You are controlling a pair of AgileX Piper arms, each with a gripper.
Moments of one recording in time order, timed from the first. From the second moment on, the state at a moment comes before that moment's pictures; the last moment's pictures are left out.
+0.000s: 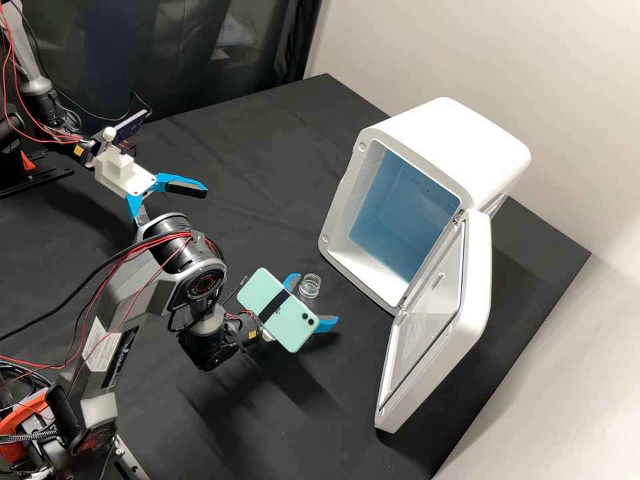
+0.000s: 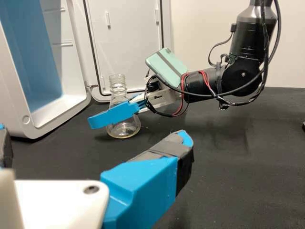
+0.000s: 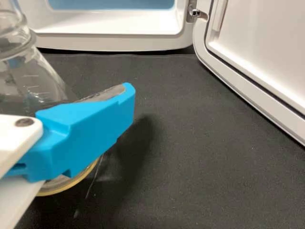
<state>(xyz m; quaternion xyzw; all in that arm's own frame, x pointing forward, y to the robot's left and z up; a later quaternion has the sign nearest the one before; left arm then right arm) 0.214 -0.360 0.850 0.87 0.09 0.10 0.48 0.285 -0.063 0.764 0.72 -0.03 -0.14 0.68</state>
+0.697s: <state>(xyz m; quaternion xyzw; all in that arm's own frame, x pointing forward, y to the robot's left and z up) 0.214 -0.361 0.848 0.87 0.09 0.09 0.48 0.285 -0.063 0.764 0.72 -0.03 -0.14 0.68</state>
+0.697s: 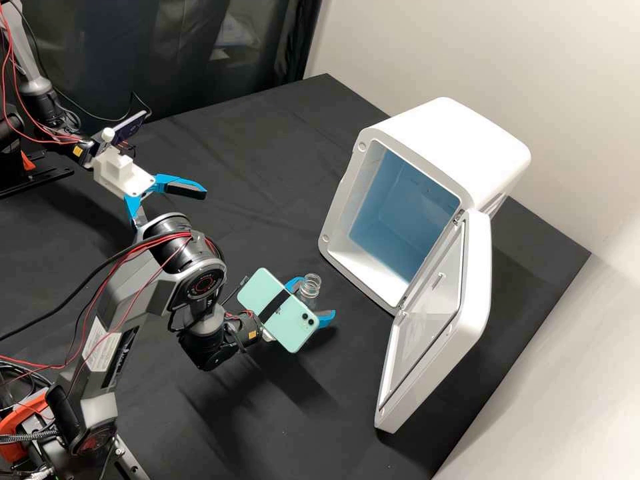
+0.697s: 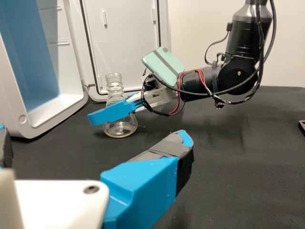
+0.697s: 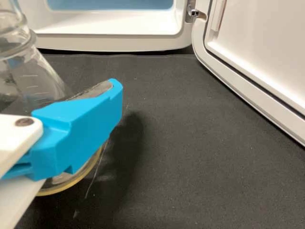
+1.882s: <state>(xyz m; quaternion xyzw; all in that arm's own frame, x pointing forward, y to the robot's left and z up) 0.213 -0.364 0.849 0.87 0.09 0.09 0.48 0.308 -0.028 0.838 0.77 -0.07 -0.04 0.63</state>
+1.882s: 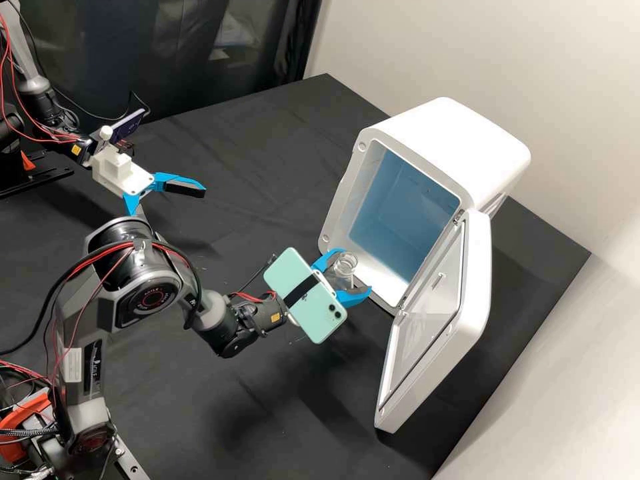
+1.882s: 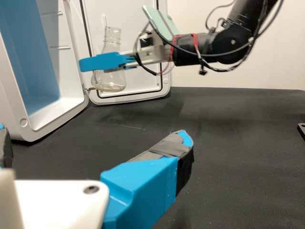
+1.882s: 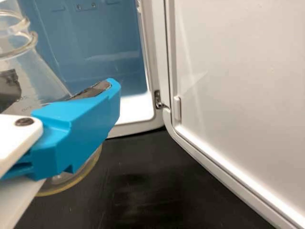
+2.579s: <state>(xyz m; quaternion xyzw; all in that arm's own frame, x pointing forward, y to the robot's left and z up) 0.214 -0.365 0.848 0.87 0.09 0.09 0.48 0.419 0.008 0.856 0.75 -0.10 -0.05 0.66</state>
